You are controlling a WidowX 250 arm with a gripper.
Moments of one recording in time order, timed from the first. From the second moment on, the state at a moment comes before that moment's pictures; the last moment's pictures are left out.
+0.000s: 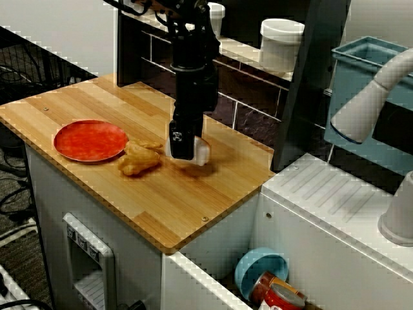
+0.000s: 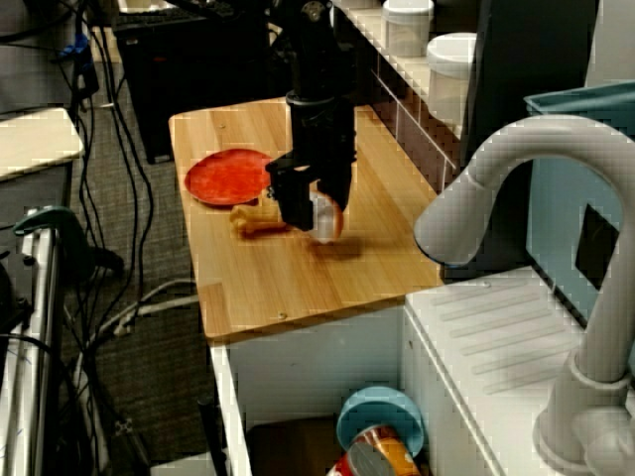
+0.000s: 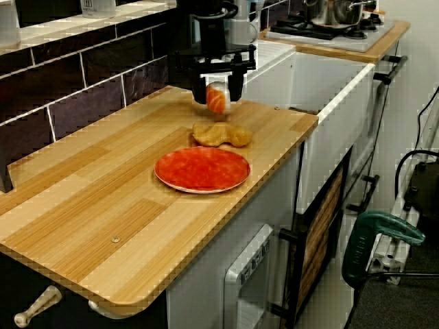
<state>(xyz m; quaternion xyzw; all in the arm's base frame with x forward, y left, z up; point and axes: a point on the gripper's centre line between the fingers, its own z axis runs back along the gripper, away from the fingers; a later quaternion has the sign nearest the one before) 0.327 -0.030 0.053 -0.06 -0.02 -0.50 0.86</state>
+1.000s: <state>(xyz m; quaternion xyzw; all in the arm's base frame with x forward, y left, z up) 0.316 -0.026 0.048 -0.08 -0.02 -0.50 0.86</state>
